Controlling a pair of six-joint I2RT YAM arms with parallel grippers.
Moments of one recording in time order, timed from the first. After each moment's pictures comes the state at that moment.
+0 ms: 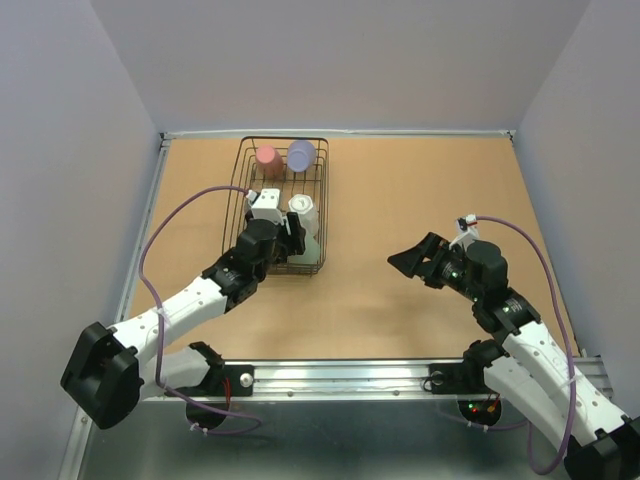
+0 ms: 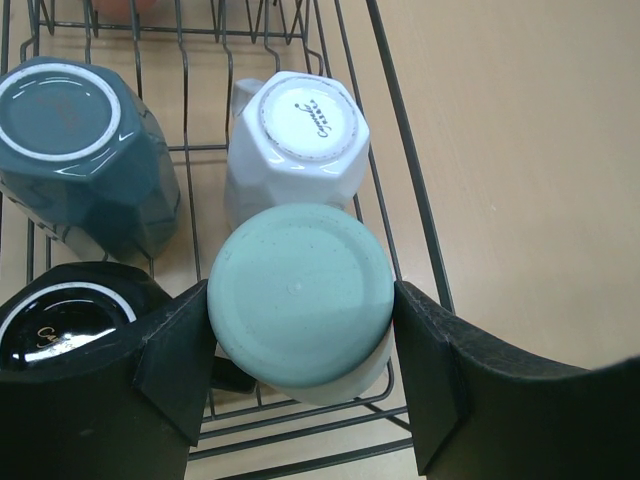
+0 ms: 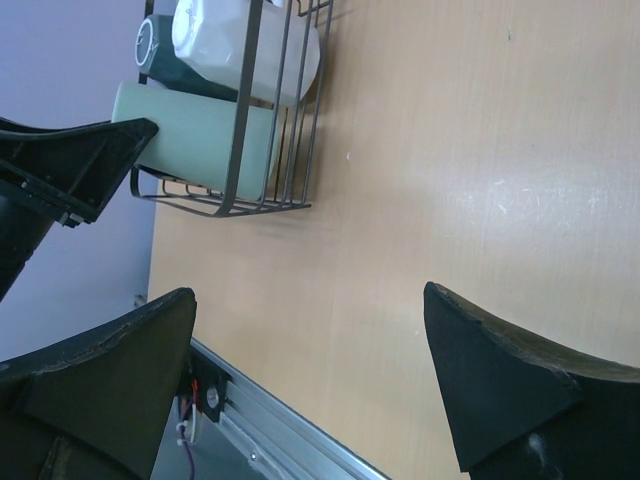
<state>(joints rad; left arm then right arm) -0.68 1.08 0.63 0.10 -0.34 -0.40 0.41 0.62 0.47 -0.20 -0.26 0.84</state>
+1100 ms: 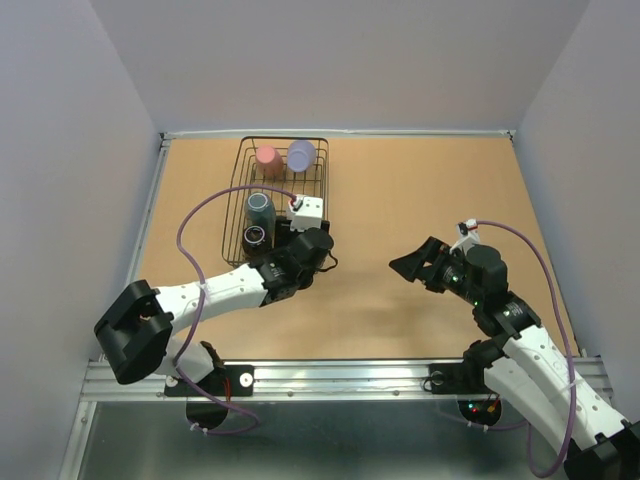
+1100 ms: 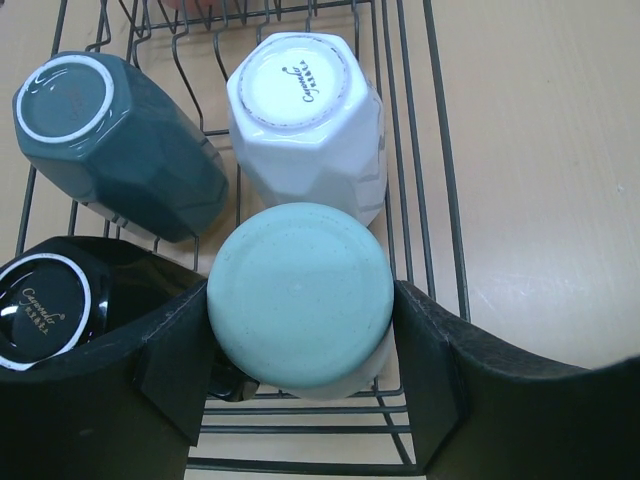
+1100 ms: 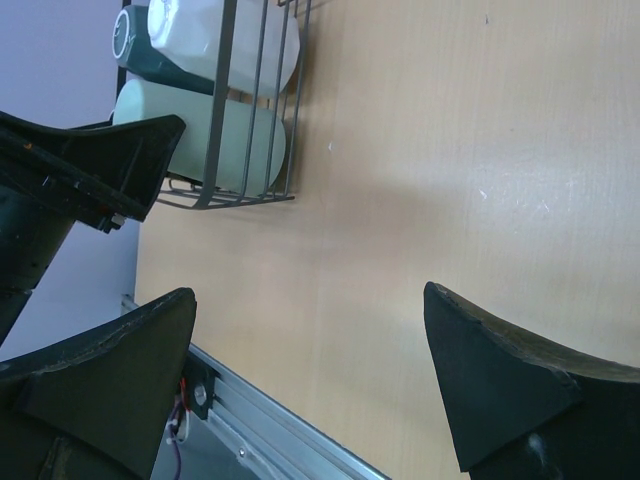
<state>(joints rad) -0.95 1.35 0.81 -0.05 -0.83 -0.36 0.41 0.59 0.45 -0.23 -0.24 0.84</state>
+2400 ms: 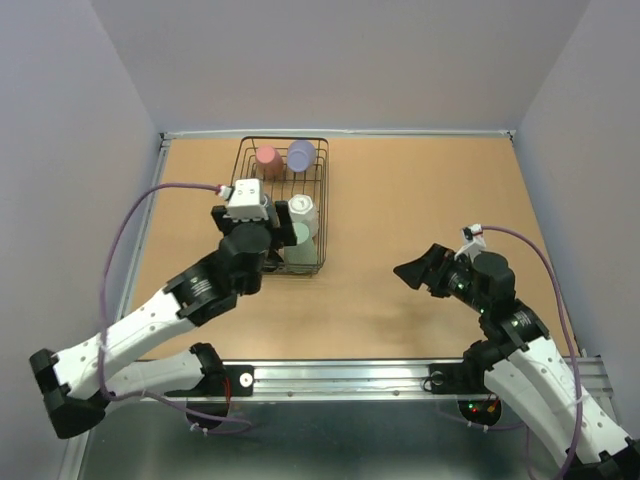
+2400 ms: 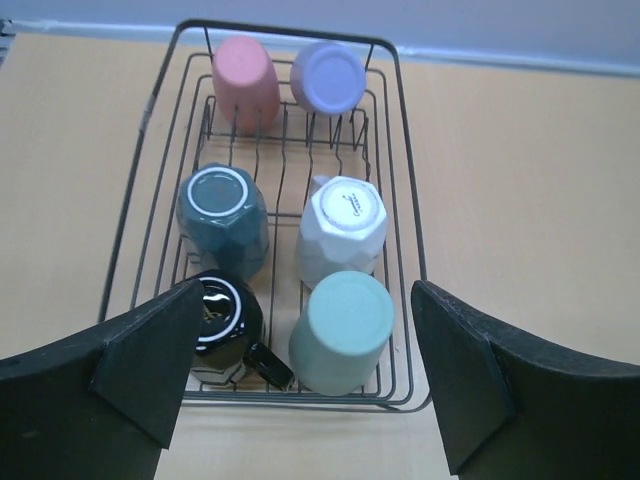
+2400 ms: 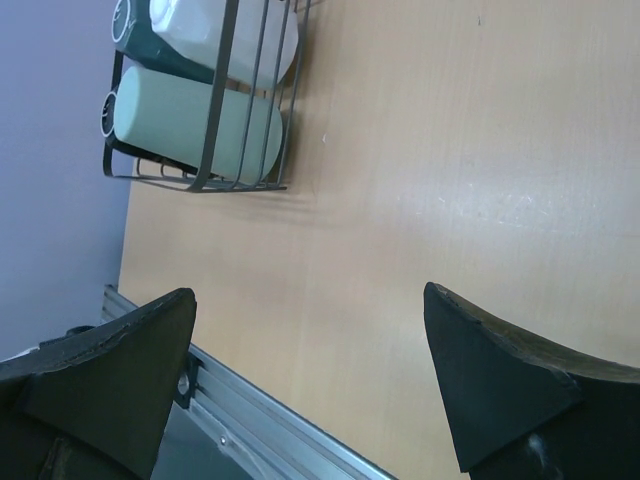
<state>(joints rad) -0.96 0.96 0.93 -0.29 -0.87 -0.39 0.41 0.51 0.45 -0.31 -0.24 0.79</state>
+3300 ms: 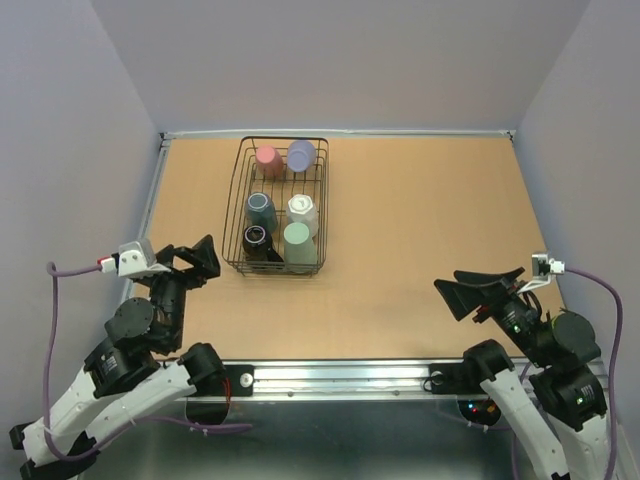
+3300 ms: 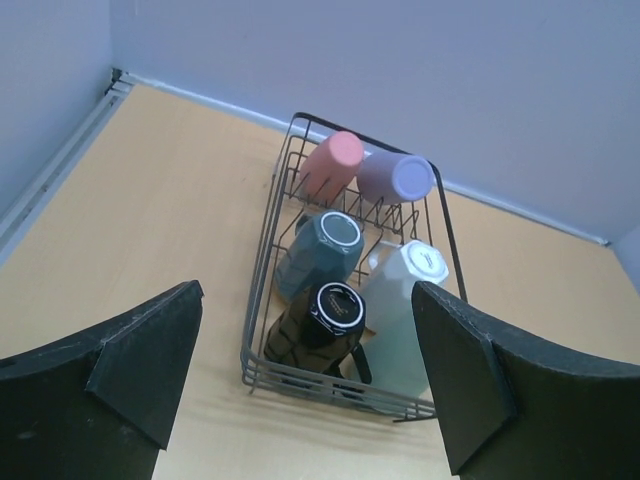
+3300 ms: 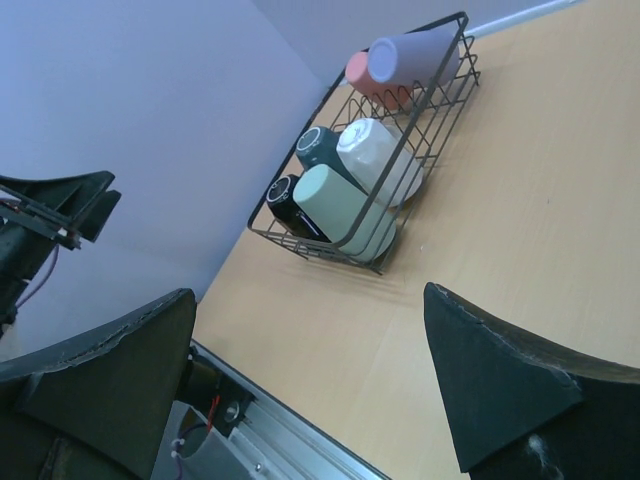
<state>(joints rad) -0.96 0.22 0.73 -0.46 -1.00 -0.33 0.41 0.03 0.66 -0.55 -0.20 0.71</state>
